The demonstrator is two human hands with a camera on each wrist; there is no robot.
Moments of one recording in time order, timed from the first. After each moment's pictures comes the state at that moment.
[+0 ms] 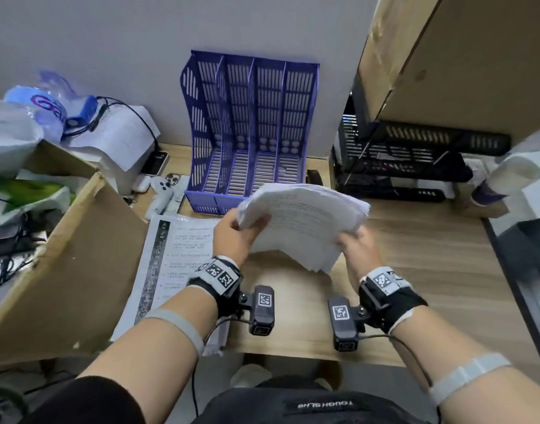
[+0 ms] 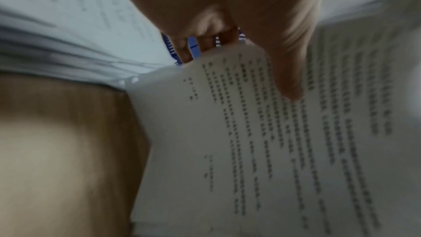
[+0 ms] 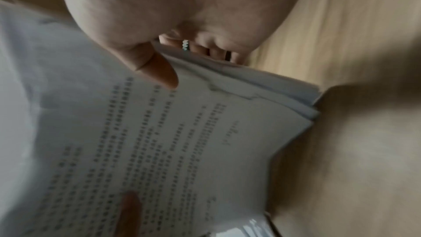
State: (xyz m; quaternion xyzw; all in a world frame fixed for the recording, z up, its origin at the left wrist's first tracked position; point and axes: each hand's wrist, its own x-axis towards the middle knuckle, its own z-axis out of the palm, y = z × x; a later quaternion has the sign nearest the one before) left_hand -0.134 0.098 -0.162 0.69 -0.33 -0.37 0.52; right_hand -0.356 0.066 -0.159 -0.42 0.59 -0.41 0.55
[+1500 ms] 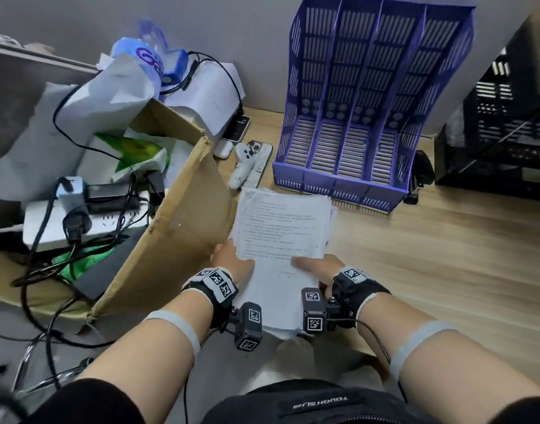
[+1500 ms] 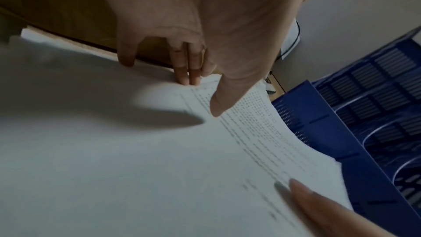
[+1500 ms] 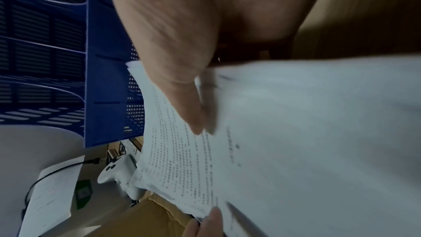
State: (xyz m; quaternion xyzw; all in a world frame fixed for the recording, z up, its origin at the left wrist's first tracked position) left_hand 0.042 0.196 -0.242 0.87 -0.28 -0.39 0.07; right_hand -0.166 0.113 -0.246 -0.47 0.64 0.09 0.60
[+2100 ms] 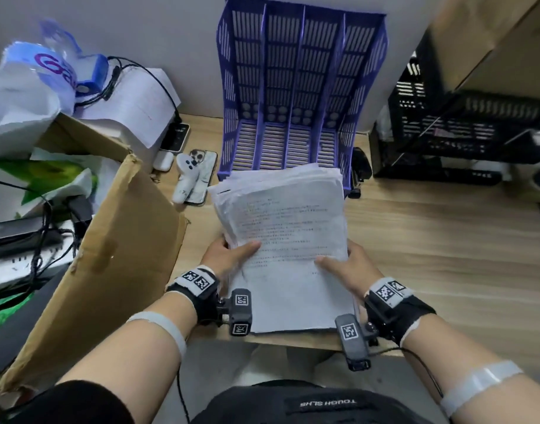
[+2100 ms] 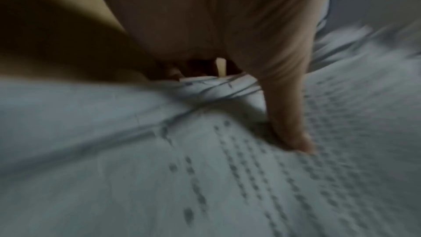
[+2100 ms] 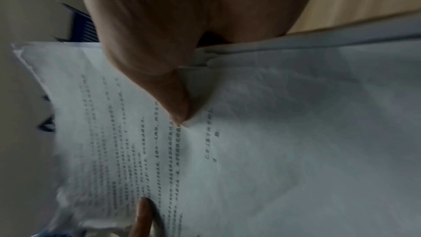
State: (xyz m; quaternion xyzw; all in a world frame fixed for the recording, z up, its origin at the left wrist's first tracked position) left_hand -0.013 0.138 -0.235 0.67 -0.22 -0.60 0.38; right_hand -0.274 0.102 -0.197 -0.51 0.59 -0.19 0.59
